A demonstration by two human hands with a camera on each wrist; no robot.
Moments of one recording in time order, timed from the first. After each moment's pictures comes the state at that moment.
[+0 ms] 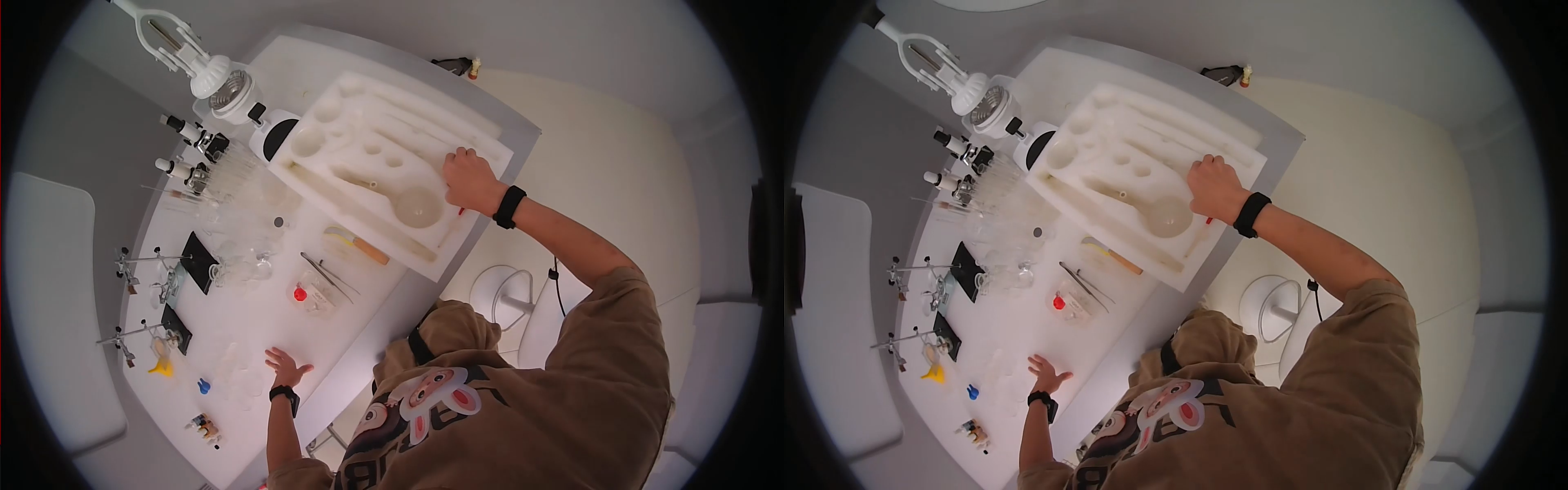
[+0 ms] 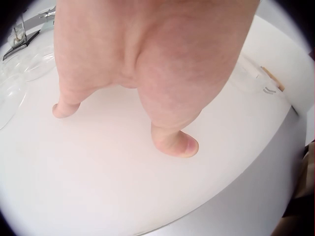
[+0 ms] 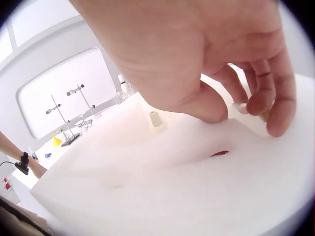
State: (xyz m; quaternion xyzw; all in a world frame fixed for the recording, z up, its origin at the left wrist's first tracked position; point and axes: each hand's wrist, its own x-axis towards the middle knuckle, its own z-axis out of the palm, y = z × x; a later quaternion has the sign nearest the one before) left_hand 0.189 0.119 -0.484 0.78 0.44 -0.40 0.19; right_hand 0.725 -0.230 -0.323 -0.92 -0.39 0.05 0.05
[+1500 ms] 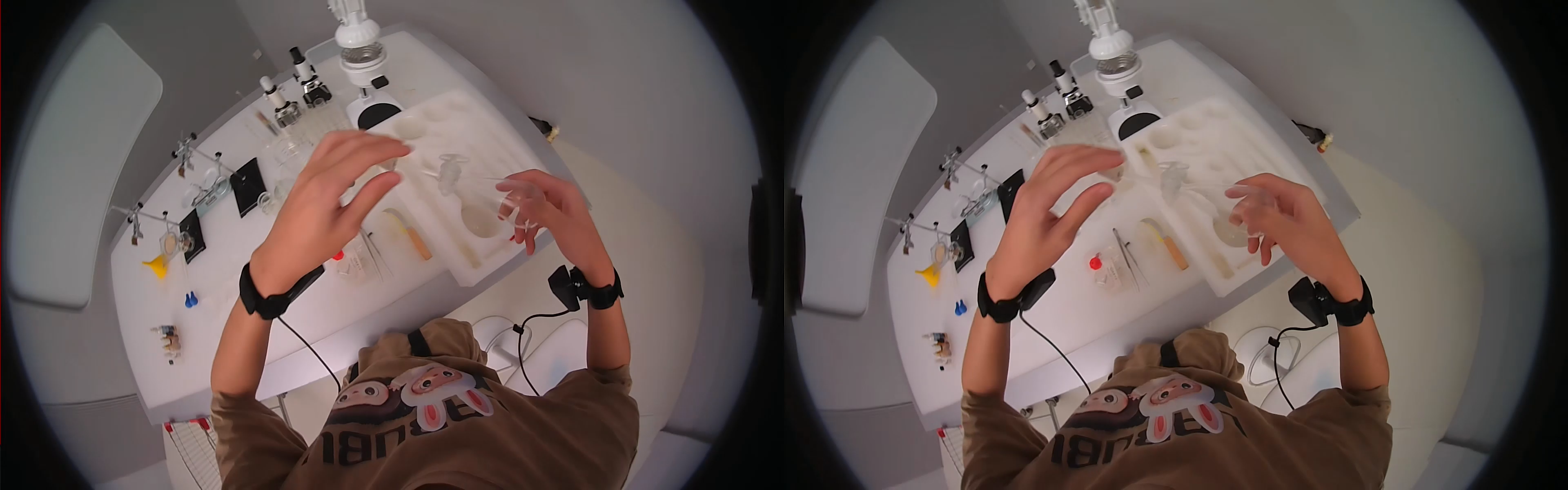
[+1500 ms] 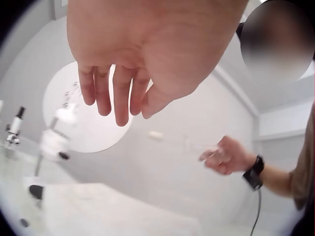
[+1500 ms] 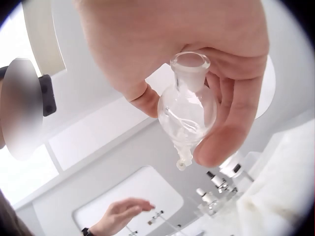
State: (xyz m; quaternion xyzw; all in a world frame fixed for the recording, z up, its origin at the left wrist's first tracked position) left_hand 0.452 0.023 -0.092 0.93 -0.05 0.28 0.25; right_hand 0.628 -0.224 -0.109 -0.68 -0.32 0.36 0.55
